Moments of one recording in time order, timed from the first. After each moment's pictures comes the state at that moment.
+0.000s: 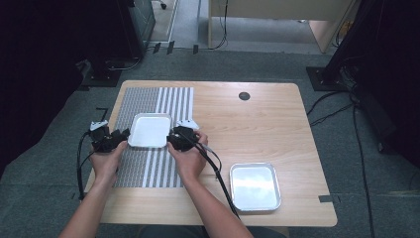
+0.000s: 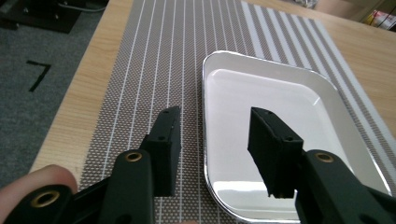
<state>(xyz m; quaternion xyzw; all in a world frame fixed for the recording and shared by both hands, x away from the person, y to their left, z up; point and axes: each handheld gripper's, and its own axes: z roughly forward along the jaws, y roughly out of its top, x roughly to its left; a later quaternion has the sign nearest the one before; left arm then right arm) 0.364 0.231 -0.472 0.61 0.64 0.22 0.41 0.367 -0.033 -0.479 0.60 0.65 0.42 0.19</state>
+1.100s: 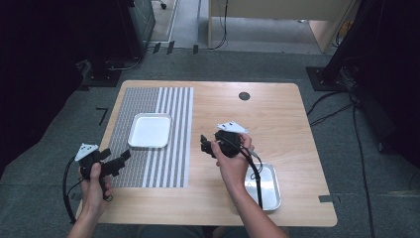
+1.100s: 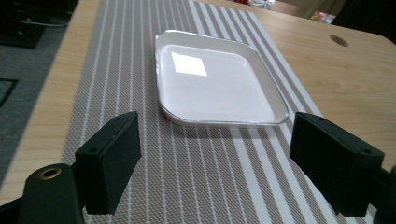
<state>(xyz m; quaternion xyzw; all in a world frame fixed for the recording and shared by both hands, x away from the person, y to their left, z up) 0.275 0.230 -0.461 0.64 0.58 0.20 0.45 0.312 -0.159 -0.429 0.55 0.68 0.43 0.20</state>
